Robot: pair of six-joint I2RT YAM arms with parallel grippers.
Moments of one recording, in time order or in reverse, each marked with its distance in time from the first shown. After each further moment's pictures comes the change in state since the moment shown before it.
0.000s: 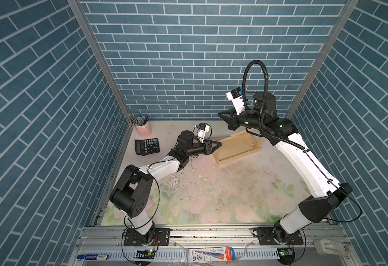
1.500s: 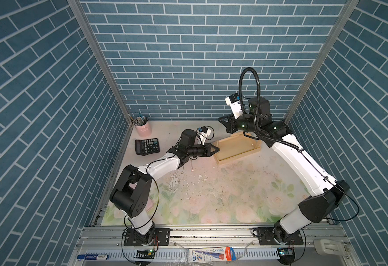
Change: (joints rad) left arm 0.000 -0.002 0.075 -0.380 -0.010 0.132; right arm 0.001 0.000 -0.104 0.024 0.060 0.079
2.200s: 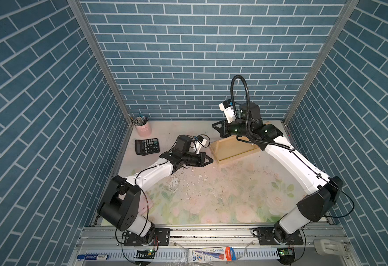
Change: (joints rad) left arm 0.024 -0.167 -0.126 -0.234 0.029 0.049; right arm 0.058 0.033 -0.061 0.047 0.000 0.126
